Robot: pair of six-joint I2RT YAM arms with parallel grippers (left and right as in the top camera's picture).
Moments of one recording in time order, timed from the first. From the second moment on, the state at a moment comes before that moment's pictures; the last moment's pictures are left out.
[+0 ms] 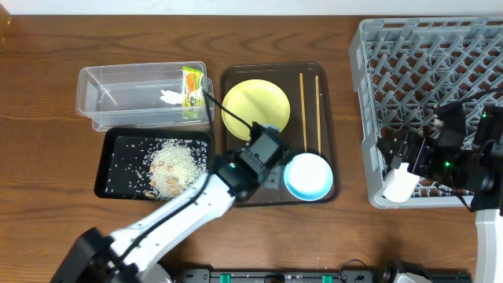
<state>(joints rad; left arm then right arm) -0.77 1.45 0.99 -0.61 -0.12 -0.56 -0.24 1.09 1.22 -1.20 -0.46 0.12</state>
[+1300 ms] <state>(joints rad) -0.43 0.95 1.11 -0.58 -0.24 -0.33 -0.24 1.09 1.22 -1.19 -0.32 0.12</state>
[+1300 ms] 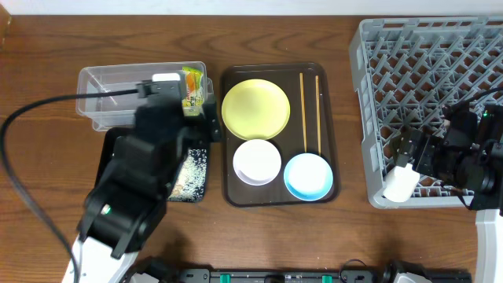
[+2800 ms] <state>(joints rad) -0.19 0.01 0.01 -0.11 -0.03 -0.12 -0.24 1.09 1.22 -1.19 -0.32 0.12</state>
